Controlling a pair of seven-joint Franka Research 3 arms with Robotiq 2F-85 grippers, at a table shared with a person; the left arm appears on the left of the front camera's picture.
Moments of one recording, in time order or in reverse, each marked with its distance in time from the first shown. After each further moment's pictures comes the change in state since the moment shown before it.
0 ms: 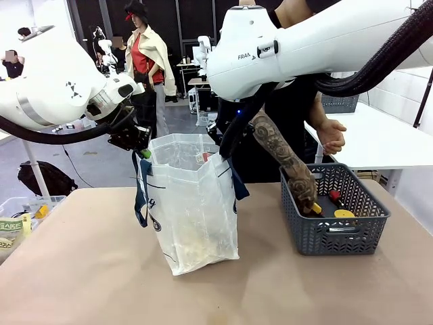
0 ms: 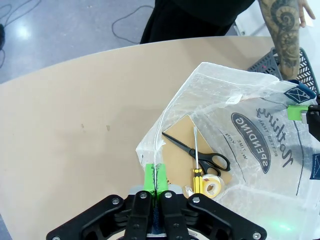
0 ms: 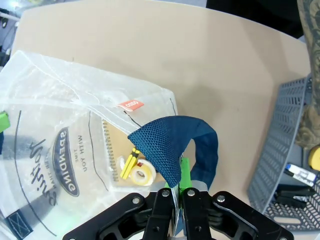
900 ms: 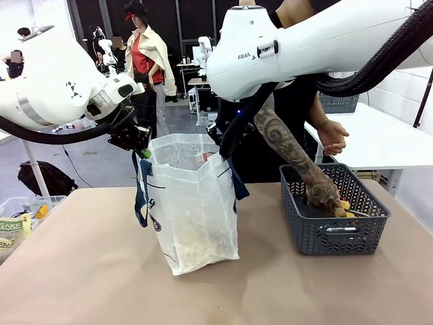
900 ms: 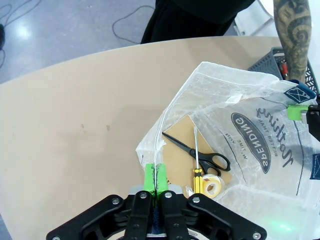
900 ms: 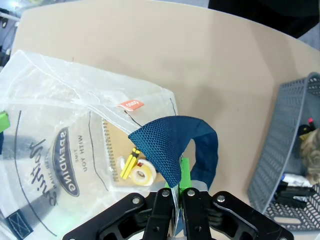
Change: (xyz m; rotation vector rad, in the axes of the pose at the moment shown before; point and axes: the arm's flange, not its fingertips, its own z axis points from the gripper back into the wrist) left arm 0.000 0.000 0.000 0.000 0.000 0.000; right arm 0.000 0.000 0.000 0.000 0.000 0.000
